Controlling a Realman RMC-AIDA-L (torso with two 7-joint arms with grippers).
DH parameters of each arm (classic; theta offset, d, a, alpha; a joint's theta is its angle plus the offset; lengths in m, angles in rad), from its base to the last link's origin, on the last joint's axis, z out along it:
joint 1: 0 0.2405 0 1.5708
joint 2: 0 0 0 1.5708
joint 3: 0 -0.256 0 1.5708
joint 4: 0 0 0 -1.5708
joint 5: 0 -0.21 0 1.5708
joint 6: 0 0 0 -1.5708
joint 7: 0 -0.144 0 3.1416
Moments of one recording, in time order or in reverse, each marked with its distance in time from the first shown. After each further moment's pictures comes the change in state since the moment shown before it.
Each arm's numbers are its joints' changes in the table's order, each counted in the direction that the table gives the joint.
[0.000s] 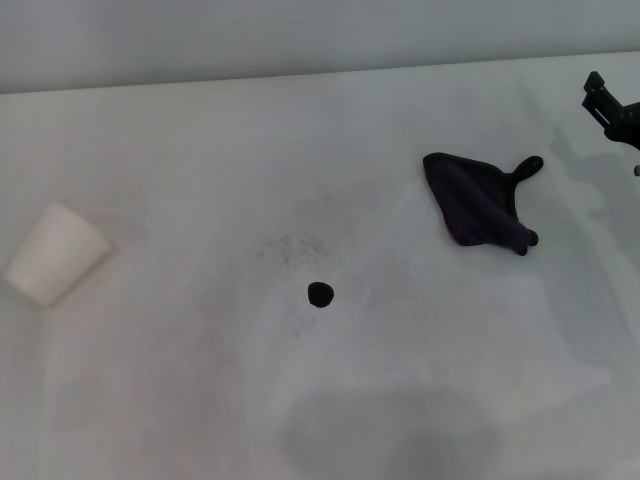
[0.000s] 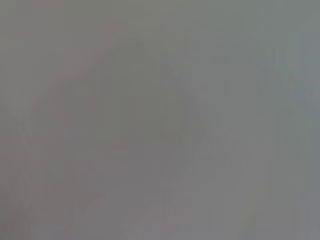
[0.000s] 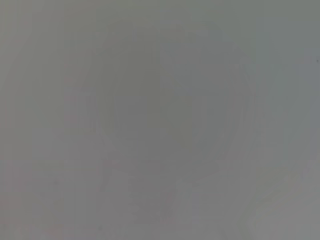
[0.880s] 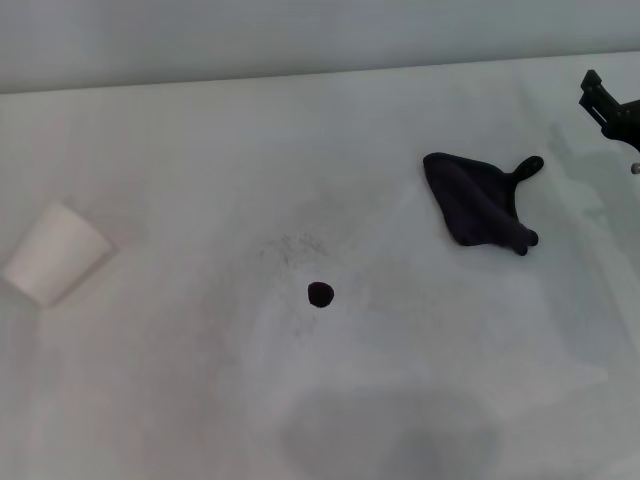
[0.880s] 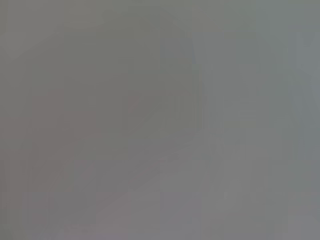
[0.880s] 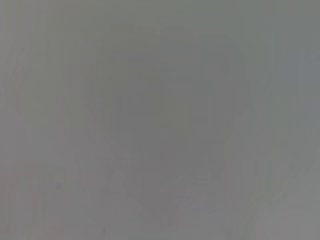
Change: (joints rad) left arm -0.004 -0.016 -0.011 0.139 -0.121 0.148 0.407; right arm 0.008 0.000 -0.002 0.006 0.000 -0.002 -0.012
